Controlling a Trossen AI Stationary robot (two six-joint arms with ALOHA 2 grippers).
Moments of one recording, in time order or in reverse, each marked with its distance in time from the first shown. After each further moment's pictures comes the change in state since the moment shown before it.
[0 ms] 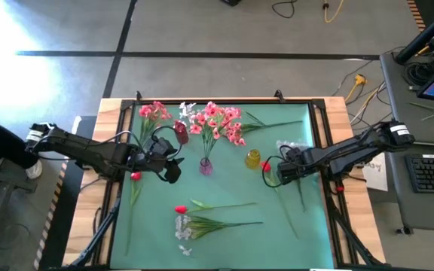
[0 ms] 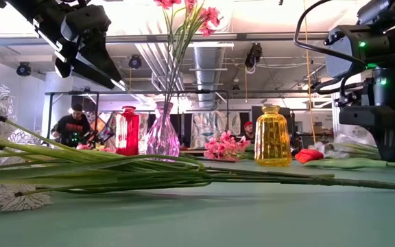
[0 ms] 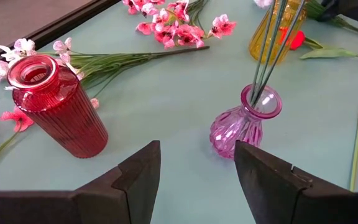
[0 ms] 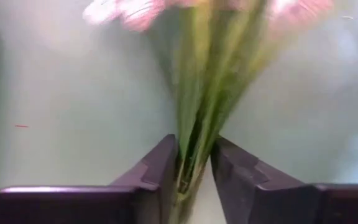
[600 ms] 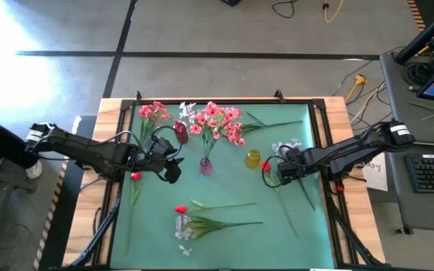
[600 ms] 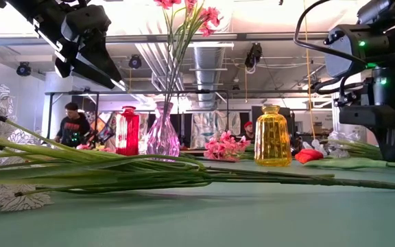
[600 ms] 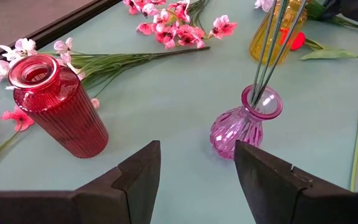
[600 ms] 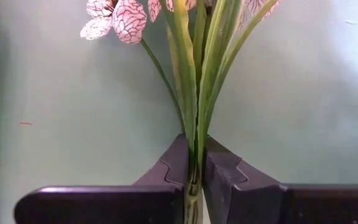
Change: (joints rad) left arm 0.000 0.000 0.000 0.000 -0.002 -0.004; right arm 0.000 -0.004 0.000 0.003 0.000 -0.021
